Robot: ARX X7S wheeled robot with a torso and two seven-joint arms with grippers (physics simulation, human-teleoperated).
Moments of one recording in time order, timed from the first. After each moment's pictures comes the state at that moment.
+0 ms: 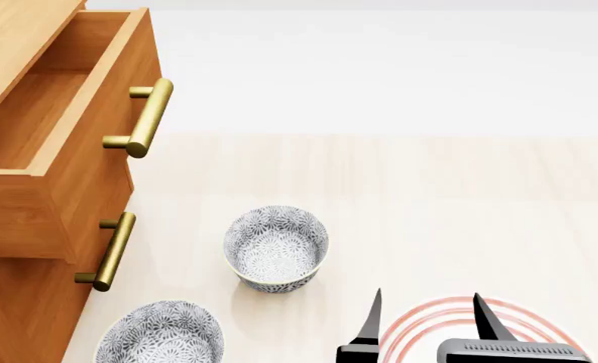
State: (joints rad) left arm -1.60 -0.02 0.53 0.10 0.32 -1.43 0.43; right arm 0.07 0.34 -0.17 -0.54 0.43 0.48 0.38
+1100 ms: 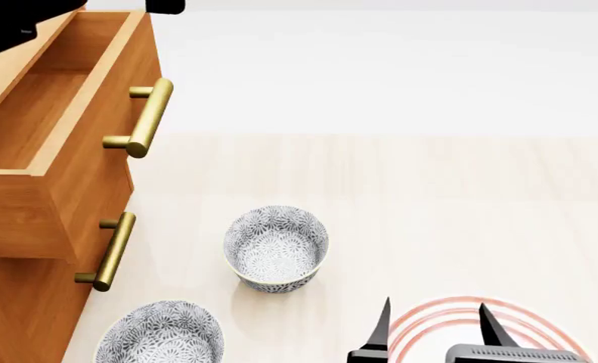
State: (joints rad) left arm -1.64 -0.03 0.18 -0.68 -0.32 -1.15 -0.06; right arm 0.06 0.35 -0.16 -0.47 0.44 0.43 0.37
